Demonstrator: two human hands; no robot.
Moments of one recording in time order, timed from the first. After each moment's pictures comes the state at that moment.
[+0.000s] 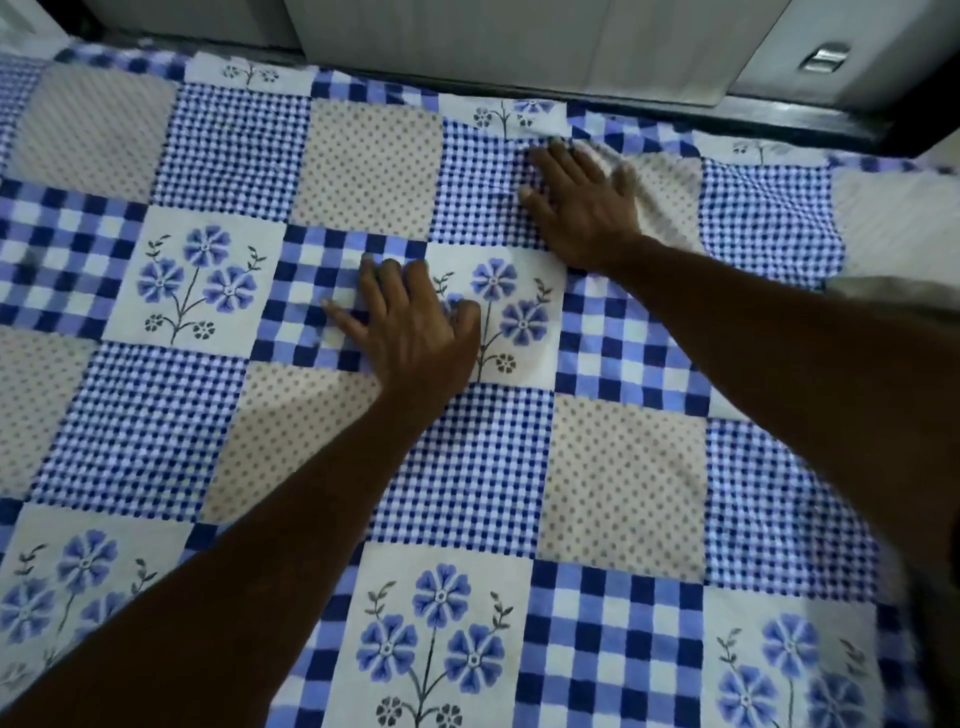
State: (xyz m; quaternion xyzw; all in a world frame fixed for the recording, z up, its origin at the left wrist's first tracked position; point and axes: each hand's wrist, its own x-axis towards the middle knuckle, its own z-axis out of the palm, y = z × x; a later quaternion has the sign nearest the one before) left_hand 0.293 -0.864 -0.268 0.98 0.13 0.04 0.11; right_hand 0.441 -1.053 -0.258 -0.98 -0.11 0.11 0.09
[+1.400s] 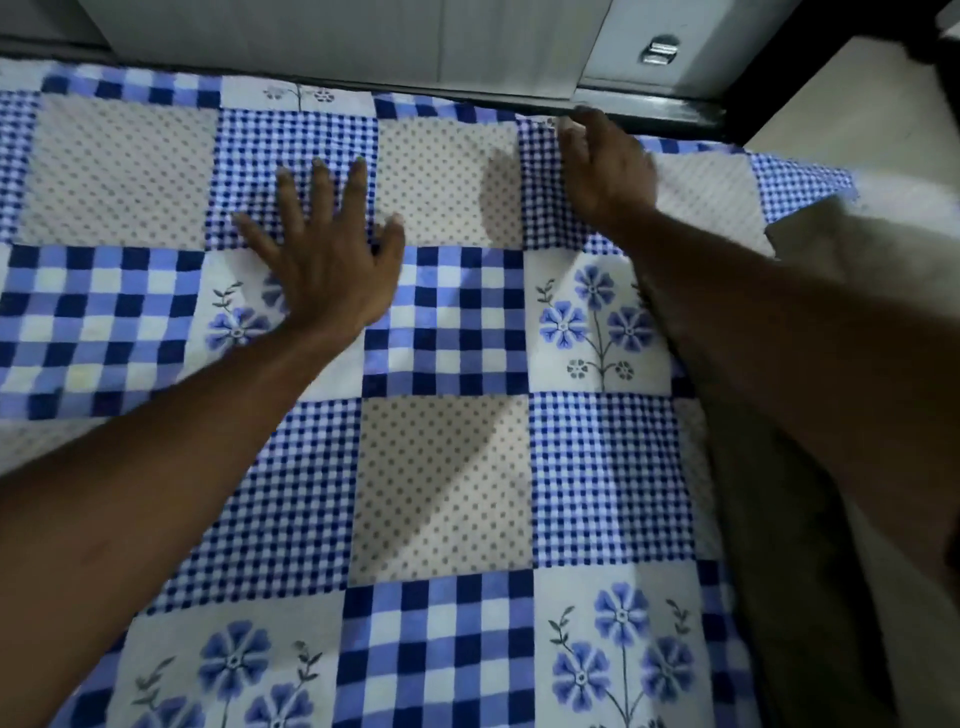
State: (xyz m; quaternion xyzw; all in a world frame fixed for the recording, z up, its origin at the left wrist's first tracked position) left_hand 0.386 -0.977 -0.265 0.99 0.03 0.04 0.12; right_hand 0.452 -1.253 -0.237 -0.98 0.12 -0.03 0.18
